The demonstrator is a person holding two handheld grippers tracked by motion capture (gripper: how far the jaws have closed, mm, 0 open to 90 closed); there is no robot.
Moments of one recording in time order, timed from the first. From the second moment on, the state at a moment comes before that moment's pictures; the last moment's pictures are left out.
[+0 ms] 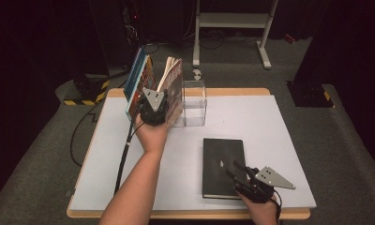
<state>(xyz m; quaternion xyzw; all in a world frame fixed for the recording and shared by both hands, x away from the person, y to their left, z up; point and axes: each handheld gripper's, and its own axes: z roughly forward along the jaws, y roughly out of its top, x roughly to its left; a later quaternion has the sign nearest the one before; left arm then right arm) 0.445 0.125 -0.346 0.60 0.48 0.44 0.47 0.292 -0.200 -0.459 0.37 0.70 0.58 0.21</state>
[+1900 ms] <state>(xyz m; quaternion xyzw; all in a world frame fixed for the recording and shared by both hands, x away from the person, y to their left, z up) 0.438 0.128 -0.384 0.59 0.51 0.43 0.46 0.291 -0.191 -0.460 0.35 0.71 0.58 0.20</state>
